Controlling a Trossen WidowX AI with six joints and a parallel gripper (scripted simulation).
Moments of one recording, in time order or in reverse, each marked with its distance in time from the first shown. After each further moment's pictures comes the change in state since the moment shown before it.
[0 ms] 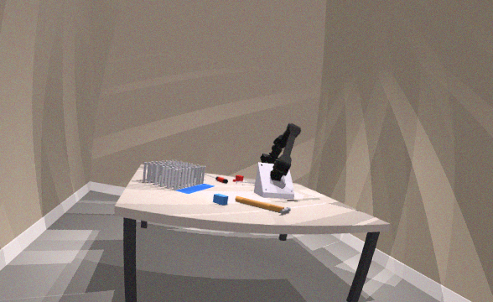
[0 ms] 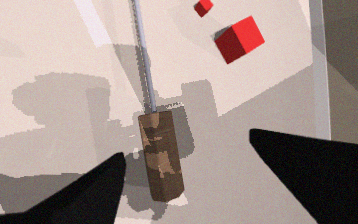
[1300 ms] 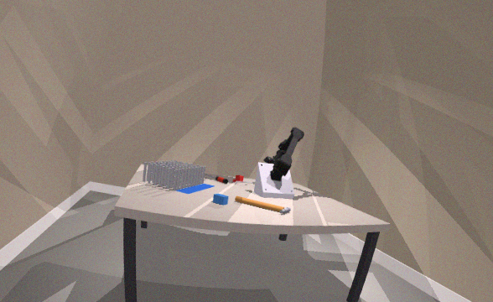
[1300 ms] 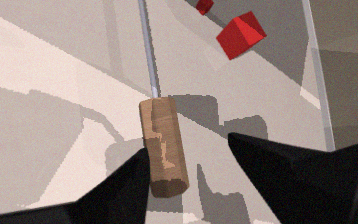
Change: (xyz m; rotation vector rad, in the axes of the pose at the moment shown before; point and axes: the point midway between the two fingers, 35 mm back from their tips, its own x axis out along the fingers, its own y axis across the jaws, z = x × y) arm 0.009 0.007 -0.026 -0.006 -0.105 -0.022
